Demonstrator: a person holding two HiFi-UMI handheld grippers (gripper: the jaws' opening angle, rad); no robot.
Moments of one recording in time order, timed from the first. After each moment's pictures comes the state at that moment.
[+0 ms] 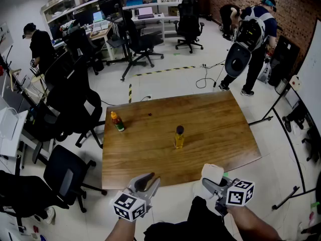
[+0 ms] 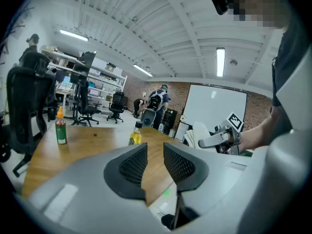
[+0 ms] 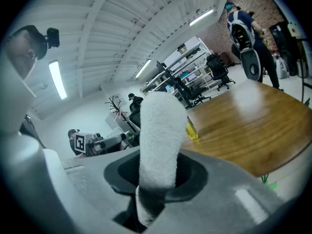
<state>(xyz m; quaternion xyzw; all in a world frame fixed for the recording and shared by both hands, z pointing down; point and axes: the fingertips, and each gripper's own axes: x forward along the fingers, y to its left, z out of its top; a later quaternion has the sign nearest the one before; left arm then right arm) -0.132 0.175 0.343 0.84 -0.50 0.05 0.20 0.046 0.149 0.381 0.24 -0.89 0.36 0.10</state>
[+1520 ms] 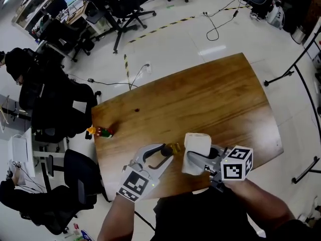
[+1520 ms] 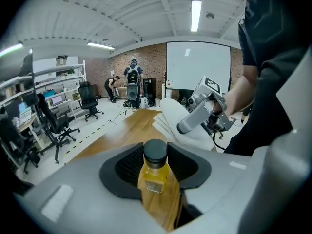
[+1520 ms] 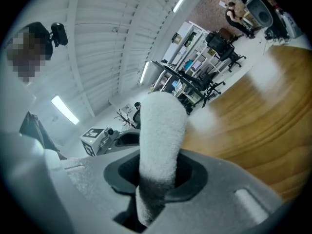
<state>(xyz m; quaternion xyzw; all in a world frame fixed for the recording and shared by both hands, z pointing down) -0.054 -0.063 0.397 0.89 -0.34 0.29 0.09 0.001 -0.070 0.407 0.14 -0.88 0.44 0.03</state>
